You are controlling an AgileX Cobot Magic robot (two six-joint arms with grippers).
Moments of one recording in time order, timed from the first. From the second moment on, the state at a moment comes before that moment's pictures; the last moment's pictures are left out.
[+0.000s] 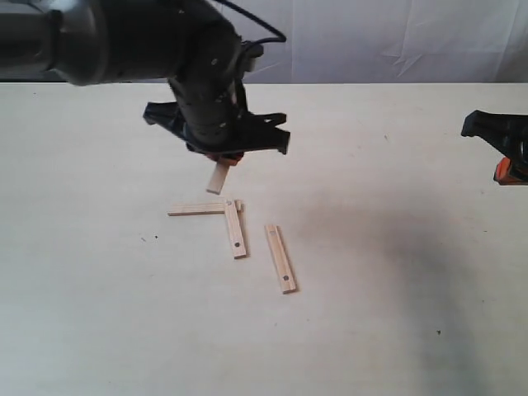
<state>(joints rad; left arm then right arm) -0.56 1.91 -1.46 0.28 0.87 -0.62 0.11 1.27 -0.78 0.01 0.61 0.42</state>
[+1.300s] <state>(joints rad) -0.42 1.89 -1.05 0.25 0.54 -0.82 0.11 1.27 -0.78 0.02 0.61 0.42</state>
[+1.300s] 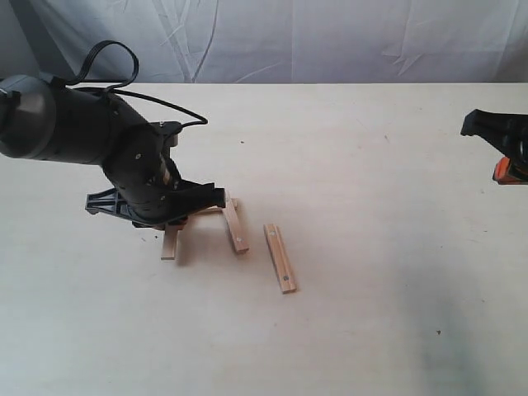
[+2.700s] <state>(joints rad) -0.16 1.20 -1.02 0.05 0.80 -0.08 0.56 1.54 -0.96 0.17 0.68 0.15</state>
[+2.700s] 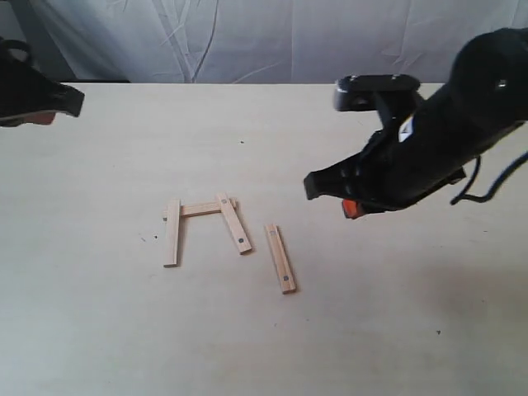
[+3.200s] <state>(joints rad) -0.14 0.80 -0.91 -0.01 0.88 0.04 0.70 2.00 -1.25 0.12 0.70 0.27</state>
